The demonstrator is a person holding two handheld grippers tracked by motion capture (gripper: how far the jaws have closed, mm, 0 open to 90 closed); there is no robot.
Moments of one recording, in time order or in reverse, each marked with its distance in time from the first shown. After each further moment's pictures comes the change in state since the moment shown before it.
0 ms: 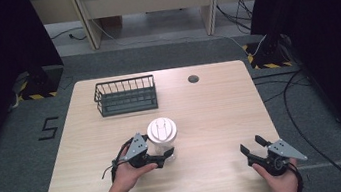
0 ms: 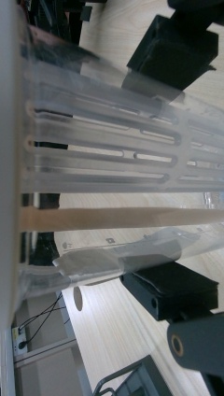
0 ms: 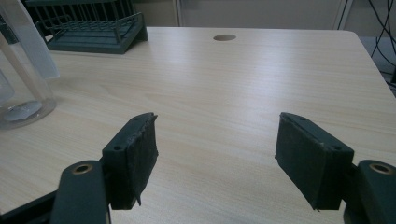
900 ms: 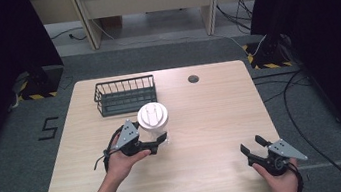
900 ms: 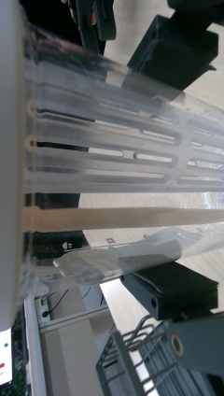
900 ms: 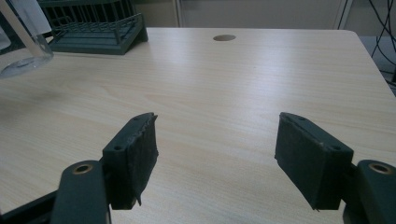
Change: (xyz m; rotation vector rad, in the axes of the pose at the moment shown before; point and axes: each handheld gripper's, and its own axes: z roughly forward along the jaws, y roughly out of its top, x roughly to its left) left arm 0.025 0.040 -0.011 -0.065 0.080 0.016; right arm -0.001 0.000 0.000 -0.003 0.001 0.004
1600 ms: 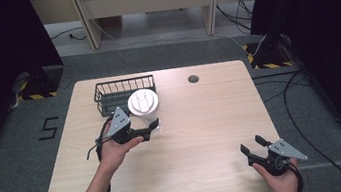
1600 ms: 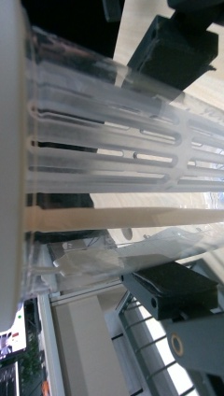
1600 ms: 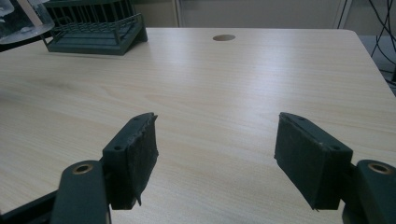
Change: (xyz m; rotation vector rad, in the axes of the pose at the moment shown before) left arm 0.029 0.027 -0.002 -0.023 0.073 0.015; right arm 0.000 0.000 0.000 0.000 0.000 0.005
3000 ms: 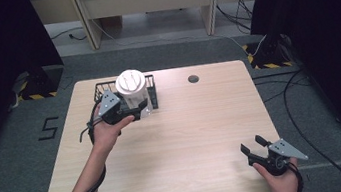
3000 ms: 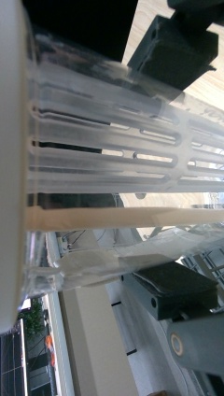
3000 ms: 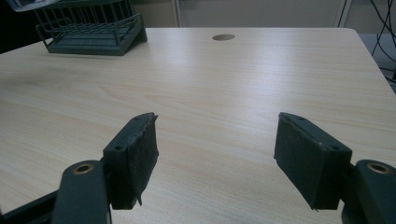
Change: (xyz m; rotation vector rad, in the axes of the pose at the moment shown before) left arm 0.046 0.026 0.010 -0.006 0.109 -0.015; right arm -0.001 0.000 0.000 0.003 0.001 0.011
